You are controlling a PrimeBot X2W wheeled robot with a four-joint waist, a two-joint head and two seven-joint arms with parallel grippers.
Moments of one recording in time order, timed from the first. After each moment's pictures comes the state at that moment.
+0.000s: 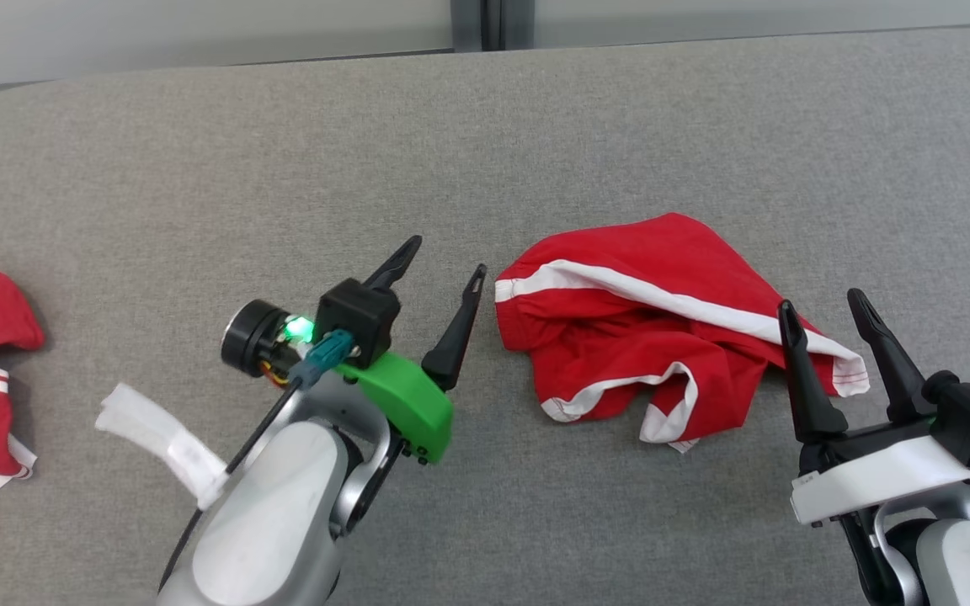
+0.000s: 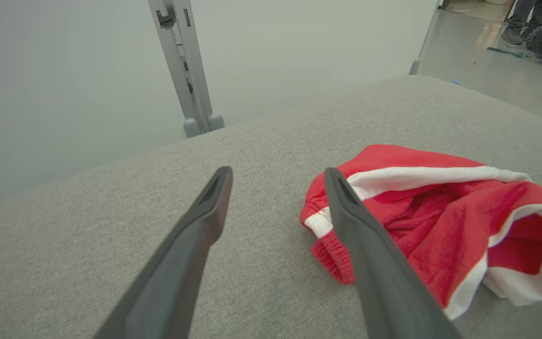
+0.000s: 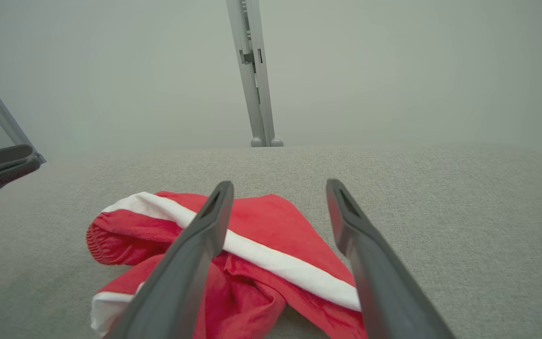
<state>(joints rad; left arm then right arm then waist) -0.44 0.13 -0.51 0.22 -0.28 -0.07 0.00 -0.02 -0.15 0.03 -0.11 0.24 0.13 -0.10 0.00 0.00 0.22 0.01</state>
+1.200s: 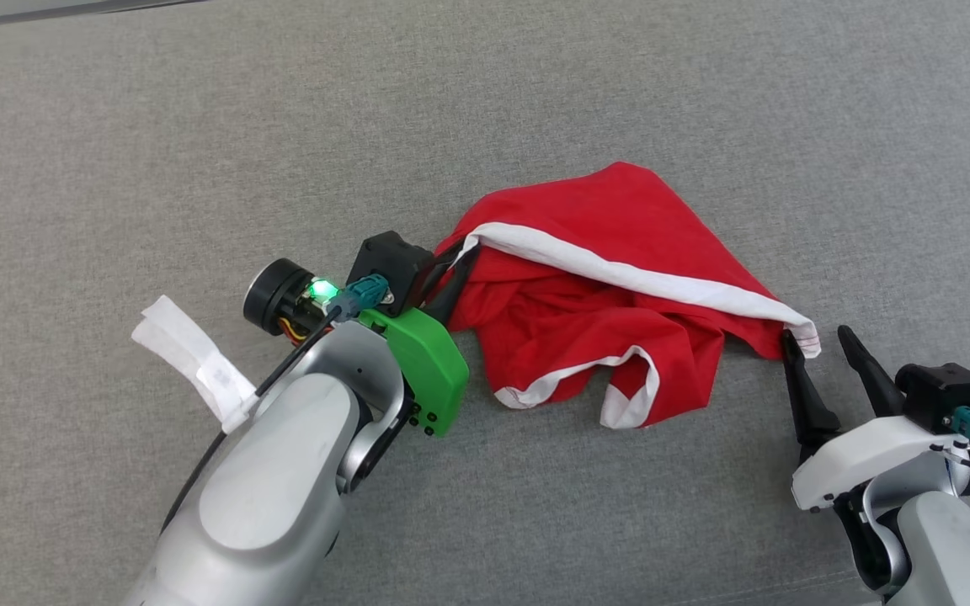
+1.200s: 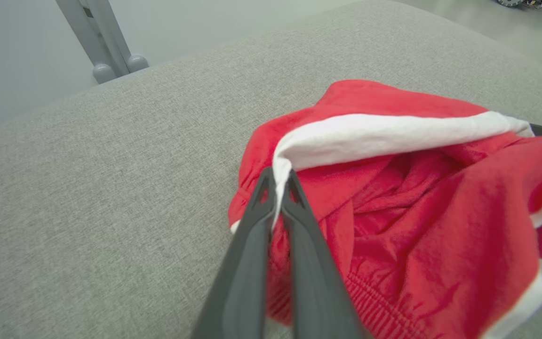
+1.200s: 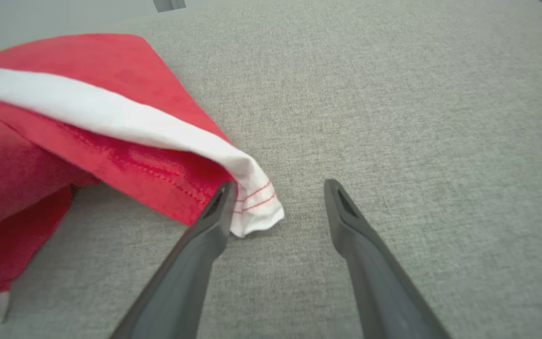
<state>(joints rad) -0.61 0.15 -0.64 0.36 -0.37 -0.09 0.12 -0.18 -0.19 0.05 0.35 0.31 0.13 -0.17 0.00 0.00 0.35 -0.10</state>
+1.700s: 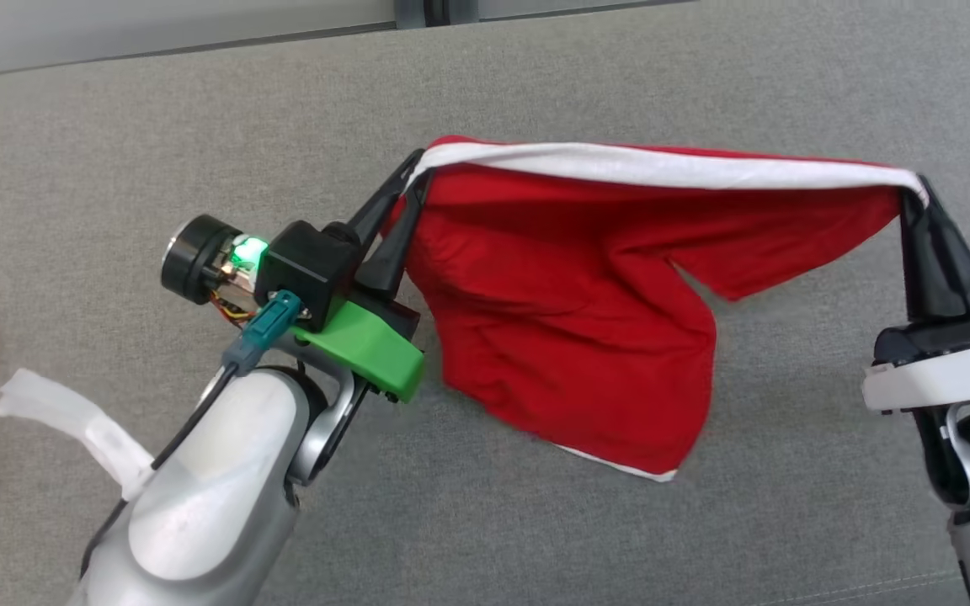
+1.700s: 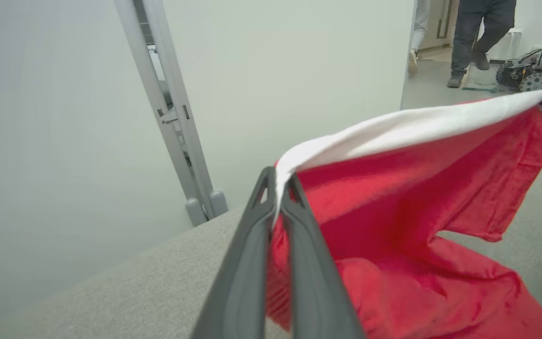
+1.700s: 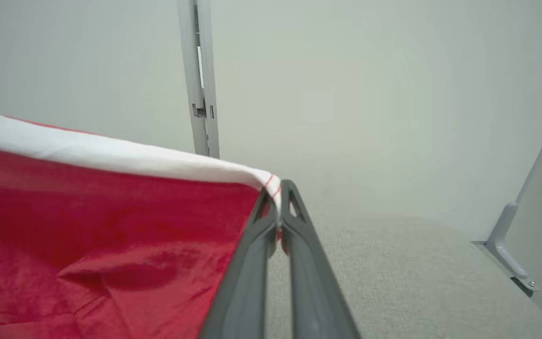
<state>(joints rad) -0.57 0.23 -0.58 0.11 -0.32 0.01 -0.05 -0.24 -0.27 -0.02 0.06 0.26 0.13 -0.25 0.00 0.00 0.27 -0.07</state>
